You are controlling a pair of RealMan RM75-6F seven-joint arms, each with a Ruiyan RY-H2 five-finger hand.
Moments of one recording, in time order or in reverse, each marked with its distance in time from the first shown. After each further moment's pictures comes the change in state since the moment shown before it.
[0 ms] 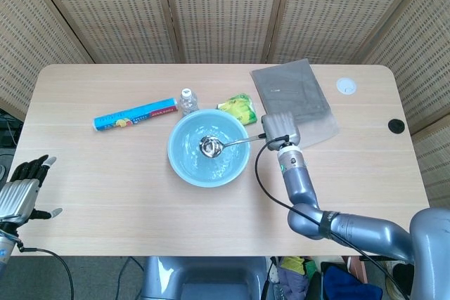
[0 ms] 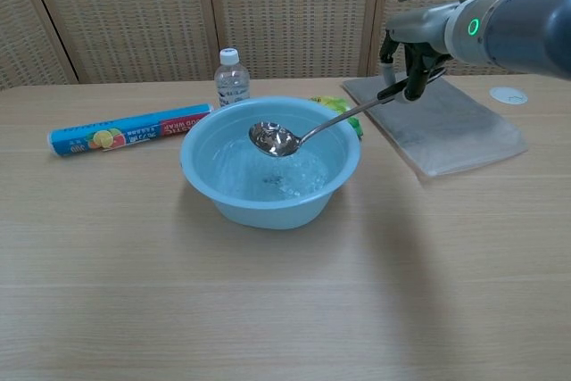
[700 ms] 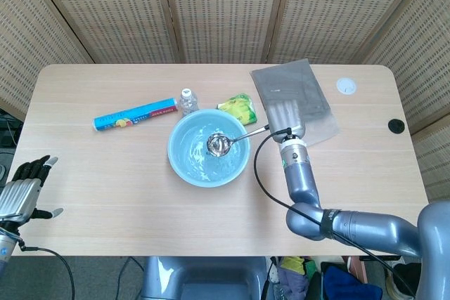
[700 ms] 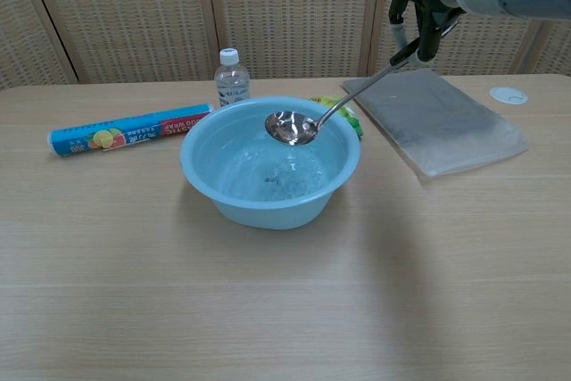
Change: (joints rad) left arm -0.011 -0.003 0.001 0.009 -0.010 -0.019 0.000; right arm 0.097 0.092 -0.017 -0.110 0.101 0.139 -0.098
